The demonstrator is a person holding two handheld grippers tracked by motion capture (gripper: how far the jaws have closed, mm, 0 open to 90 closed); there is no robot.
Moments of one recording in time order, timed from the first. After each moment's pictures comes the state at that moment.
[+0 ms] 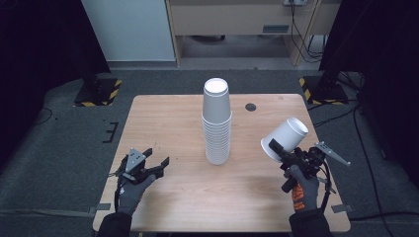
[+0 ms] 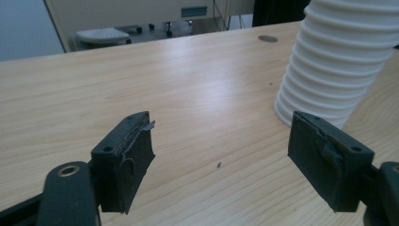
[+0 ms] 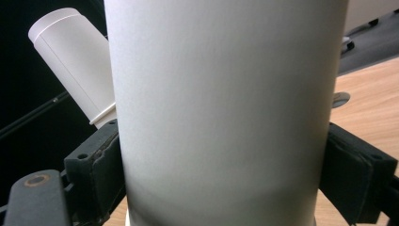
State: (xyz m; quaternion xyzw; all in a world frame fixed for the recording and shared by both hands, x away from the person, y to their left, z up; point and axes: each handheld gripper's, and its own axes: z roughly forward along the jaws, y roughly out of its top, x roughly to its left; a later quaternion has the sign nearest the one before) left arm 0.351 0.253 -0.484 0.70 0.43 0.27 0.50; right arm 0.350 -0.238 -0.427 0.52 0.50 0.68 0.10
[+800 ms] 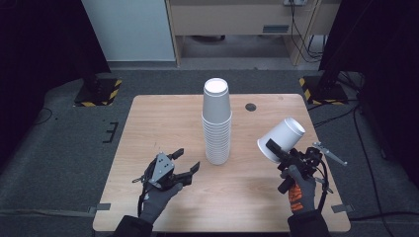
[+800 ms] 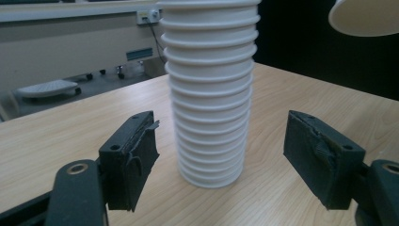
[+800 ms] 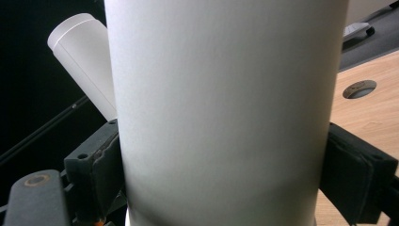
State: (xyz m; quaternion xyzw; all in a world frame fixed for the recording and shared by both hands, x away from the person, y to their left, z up) left arm 0.329 0.167 -0.459 0.72 0.31 0.27 0.56; right arm 0.349 -0.231 -0.426 0.52 0.49 0.69 0.07
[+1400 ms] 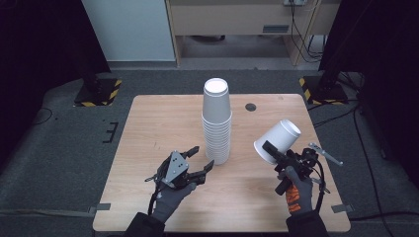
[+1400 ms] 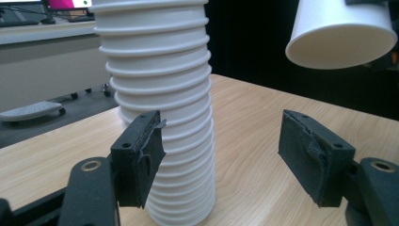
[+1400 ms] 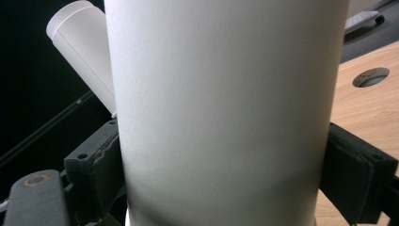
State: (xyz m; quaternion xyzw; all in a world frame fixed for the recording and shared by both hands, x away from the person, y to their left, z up) left arm 0.329 0.131 -0.444 0.72 0.28 0.26 0.58; right arm 0.349 -0.224 -0.431 0.52 0.50 0.69 0.05
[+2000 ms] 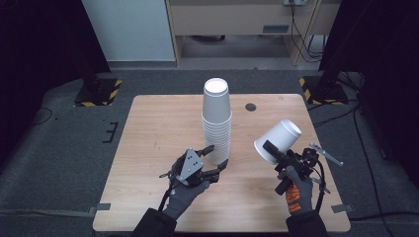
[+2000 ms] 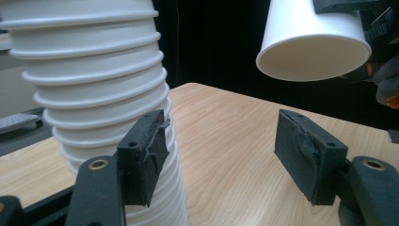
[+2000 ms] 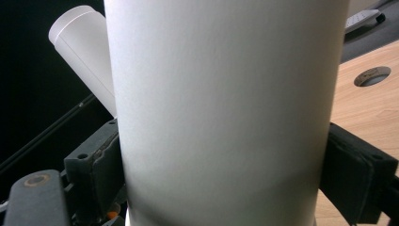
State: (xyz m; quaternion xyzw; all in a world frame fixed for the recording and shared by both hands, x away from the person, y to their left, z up) left arm 0.336 0.096 -0.442 0.72 0.25 0.25 0.60; right arm 0.349 -0.224 -0.430 0.52 0.49 0.69 0.05
